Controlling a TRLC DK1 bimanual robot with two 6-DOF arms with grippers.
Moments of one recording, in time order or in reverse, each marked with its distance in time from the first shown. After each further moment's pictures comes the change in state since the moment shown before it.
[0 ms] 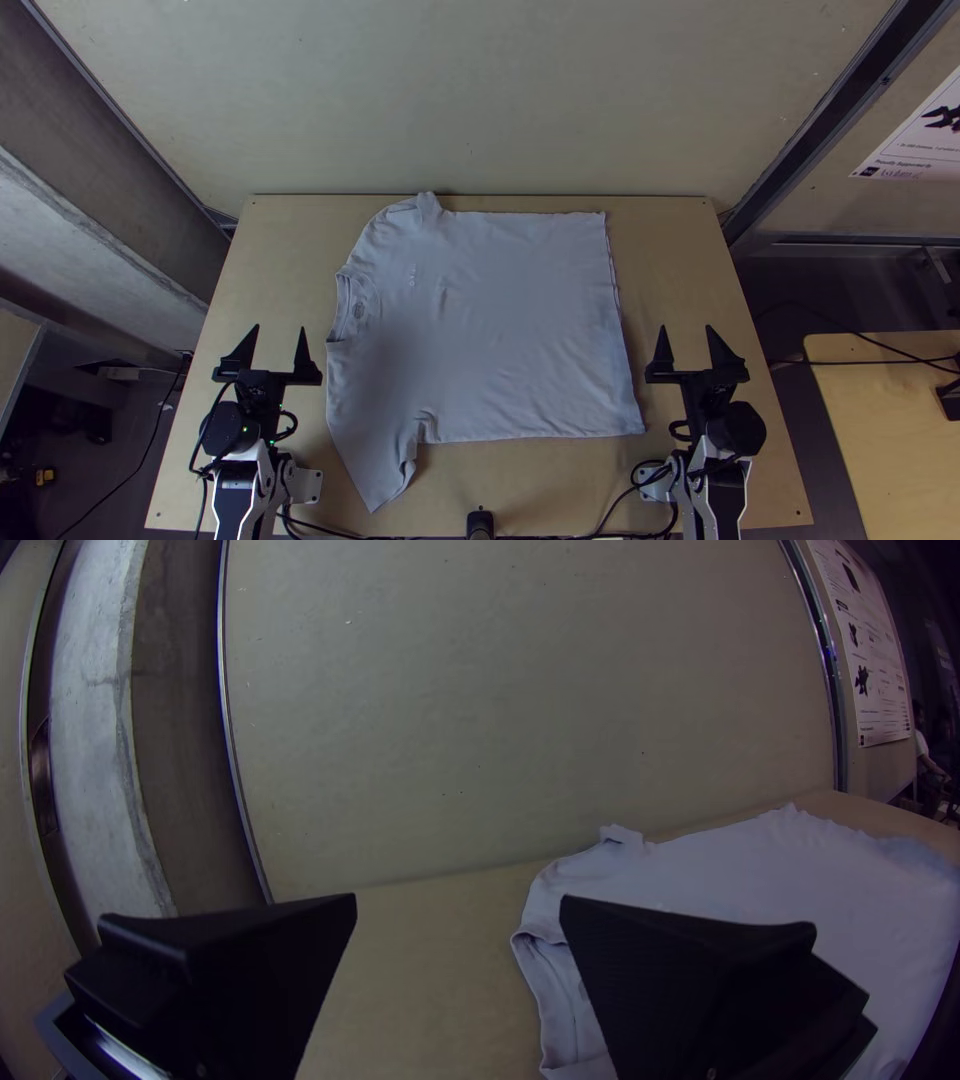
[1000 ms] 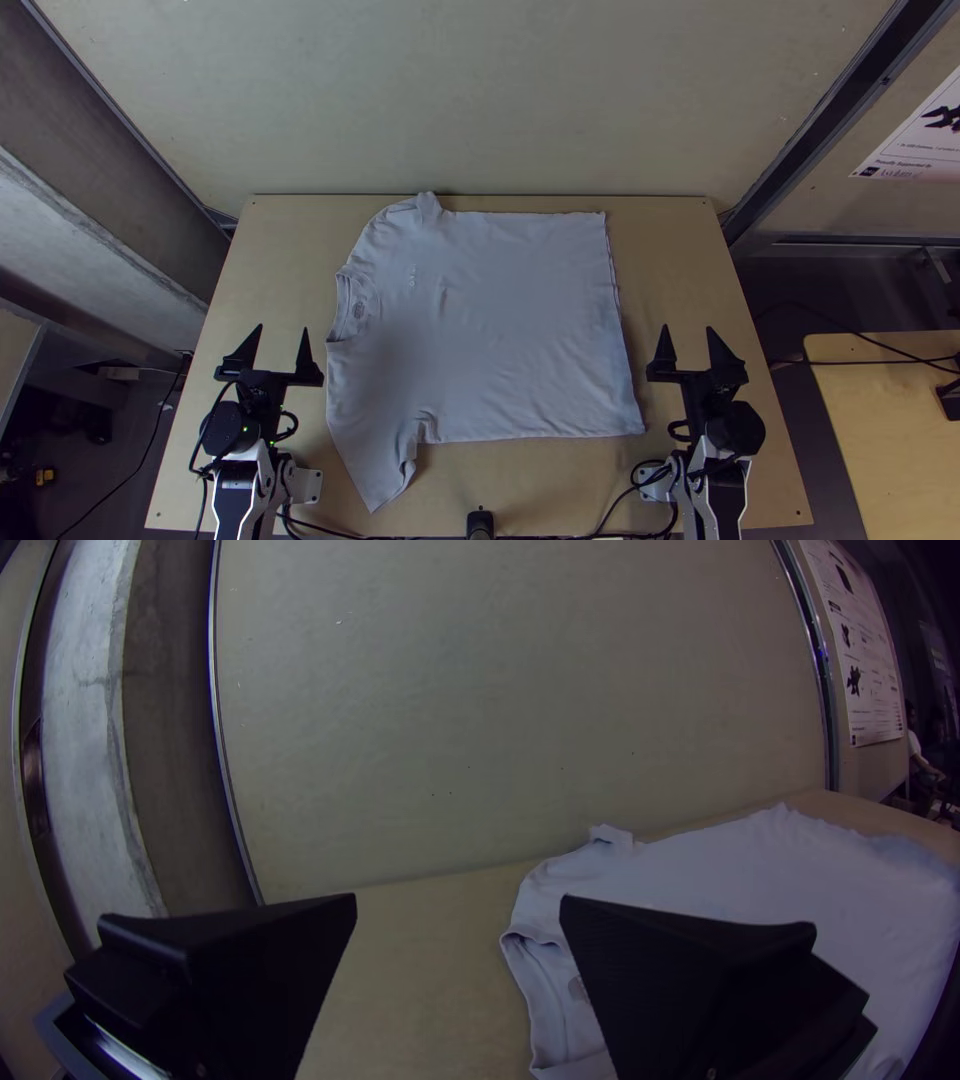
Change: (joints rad) left arm -0.002 0.000 0.000 -0.004 0.026 -0.002; right arm 0.019 0.000 0.000 -0.004 0.038 0.079
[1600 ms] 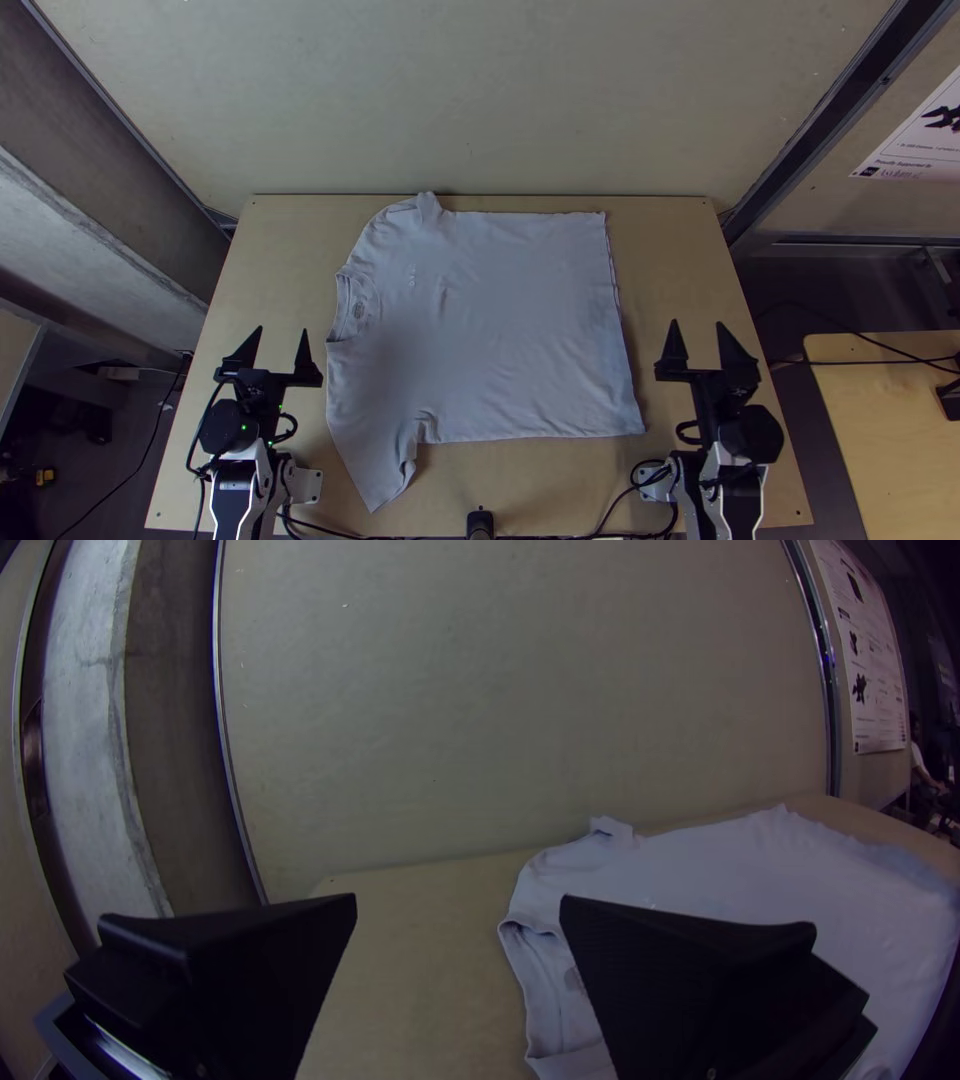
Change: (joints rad) left arm 0.012 0.004 0.031 -0.057 0.000 -0.030; right arm 0.043 0.014 0.156 -0.097 0.031 0.053
